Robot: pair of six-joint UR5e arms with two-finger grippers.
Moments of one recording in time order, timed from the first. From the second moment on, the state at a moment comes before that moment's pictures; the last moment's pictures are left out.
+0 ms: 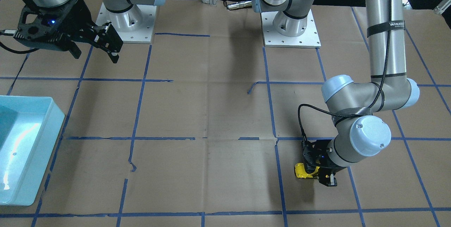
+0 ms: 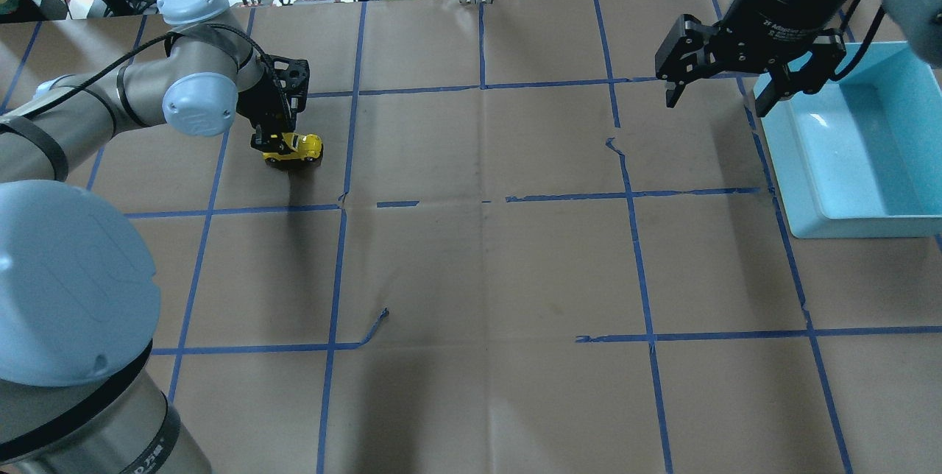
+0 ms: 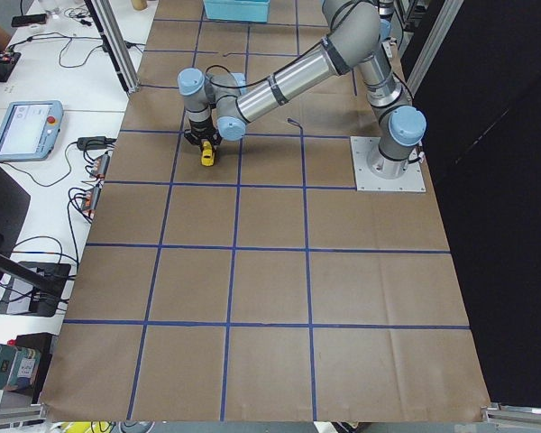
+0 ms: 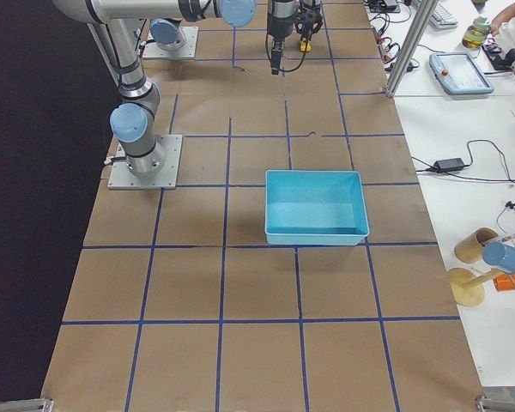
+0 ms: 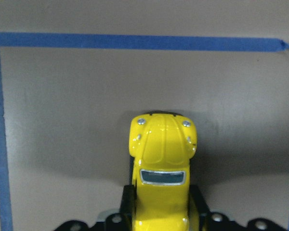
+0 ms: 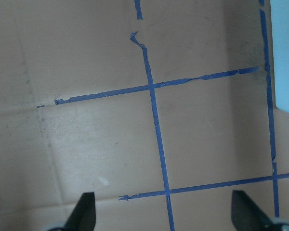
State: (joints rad) left arm -1.42 -2.16 -1.57 -1.01 1.58 1.70; right arm 1.53 -1.59 1.55 -1.53 -1.53 0.11
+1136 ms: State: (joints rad) left arm -1.39 -2.16 -1.57 -1.01 1.58 1.71; right arm 1.53 -1.59 1.55 -1.53 -1.53 0.11
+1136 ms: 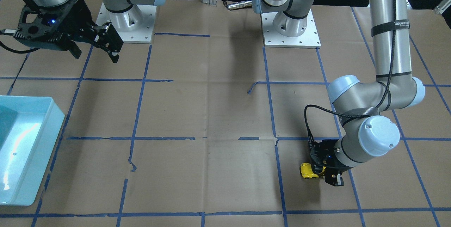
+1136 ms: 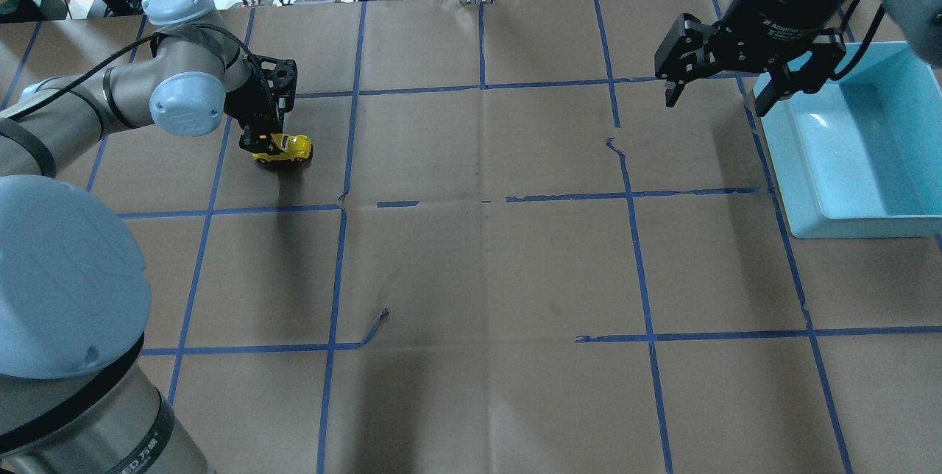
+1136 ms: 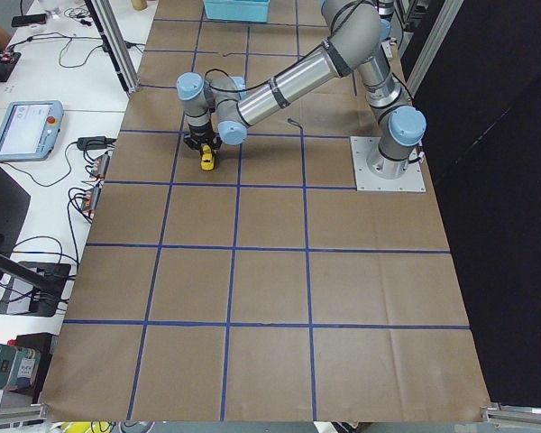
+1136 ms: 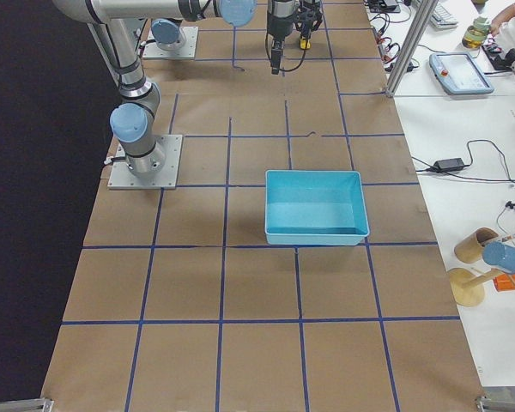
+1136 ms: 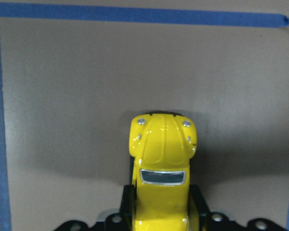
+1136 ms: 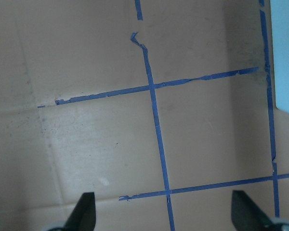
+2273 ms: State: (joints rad) left arm -1.60 -1.75 -1.46 -1.47 1.58 0.54; right arm 1.53 -1.59 1.55 -1.53 -1.53 0.11
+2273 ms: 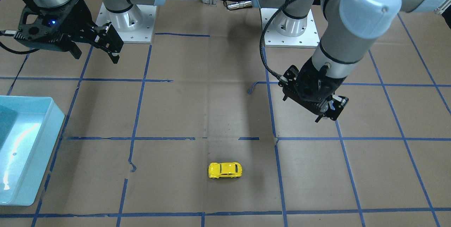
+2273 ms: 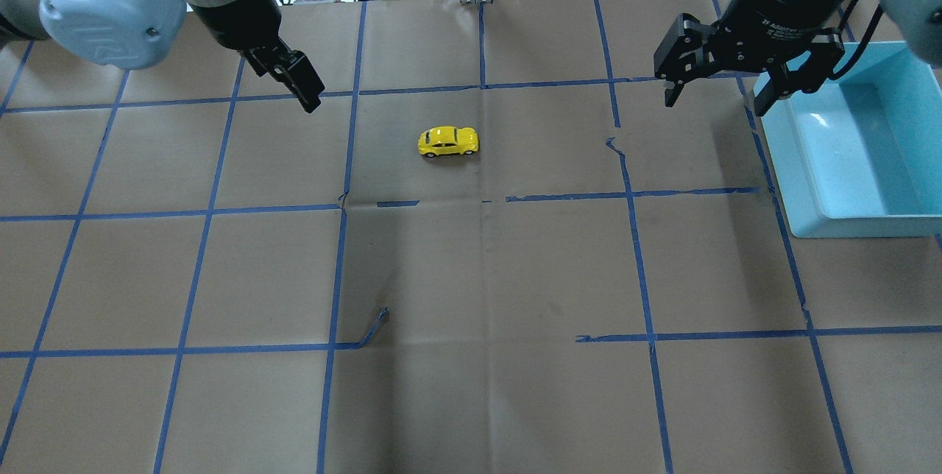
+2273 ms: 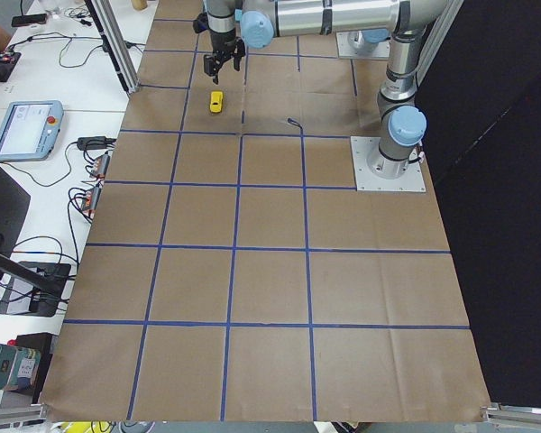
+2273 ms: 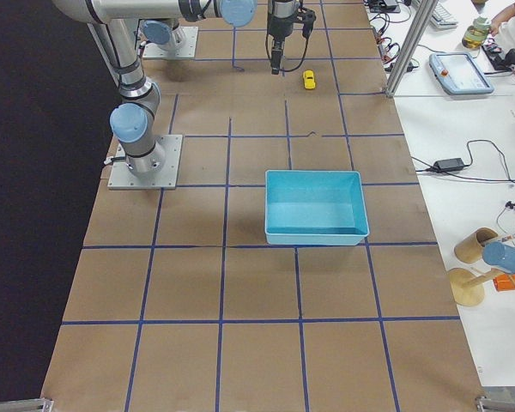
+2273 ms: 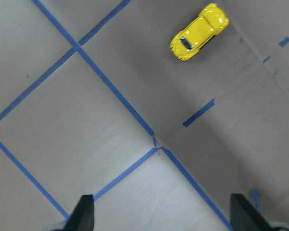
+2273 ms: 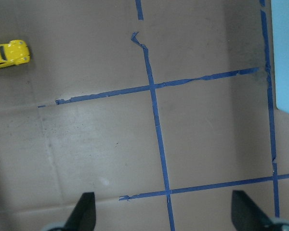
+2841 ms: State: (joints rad) left arm -1.59 -1.64 -1.47 -1.58 1.58 0.12; right arm 1.53 -1.59 1.55 -1.53 -1.53 0.00
